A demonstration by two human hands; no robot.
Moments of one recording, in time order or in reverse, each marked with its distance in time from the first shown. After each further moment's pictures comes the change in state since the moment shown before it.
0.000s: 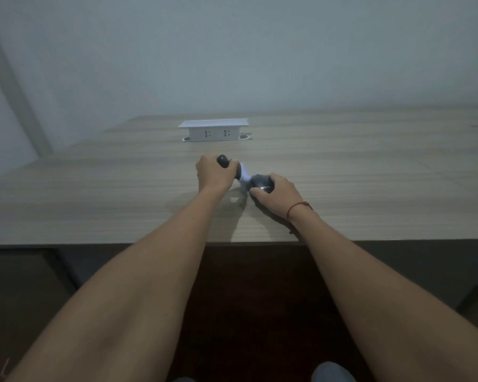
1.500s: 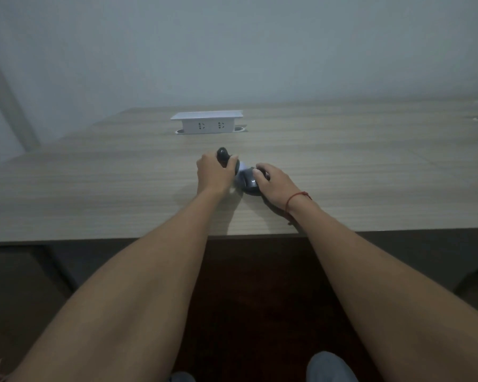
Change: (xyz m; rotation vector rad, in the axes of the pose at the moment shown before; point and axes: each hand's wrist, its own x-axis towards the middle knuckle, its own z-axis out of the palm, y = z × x) left_hand -0.012 -0.008 0.008 0.115 -0.027 0.126; right_hand -0.001 -0.008 -0.003 0.037 -0.037 -0.104
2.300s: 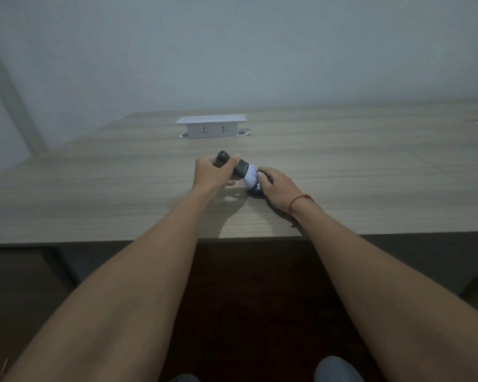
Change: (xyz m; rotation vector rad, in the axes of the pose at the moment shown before) left_hand 0.005 -0.003 -0.016 -0.376 -0.149 -0.181; right_hand 0.008 0.006 0.003 -0.018 -0.013 -0.051
